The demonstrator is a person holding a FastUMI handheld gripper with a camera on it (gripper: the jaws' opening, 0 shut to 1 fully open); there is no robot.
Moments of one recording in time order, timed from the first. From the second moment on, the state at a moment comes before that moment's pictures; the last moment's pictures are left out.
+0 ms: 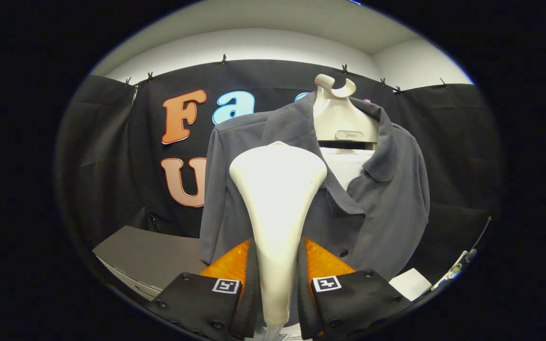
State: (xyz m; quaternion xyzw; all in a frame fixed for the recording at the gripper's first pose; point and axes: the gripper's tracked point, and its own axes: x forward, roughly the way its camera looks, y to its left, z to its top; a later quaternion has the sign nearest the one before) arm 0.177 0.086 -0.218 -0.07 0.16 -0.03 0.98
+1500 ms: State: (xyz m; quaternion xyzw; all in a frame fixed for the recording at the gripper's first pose) arm 0.129 0.028 -0.359 -0.06 0.27 -0.03 0.96
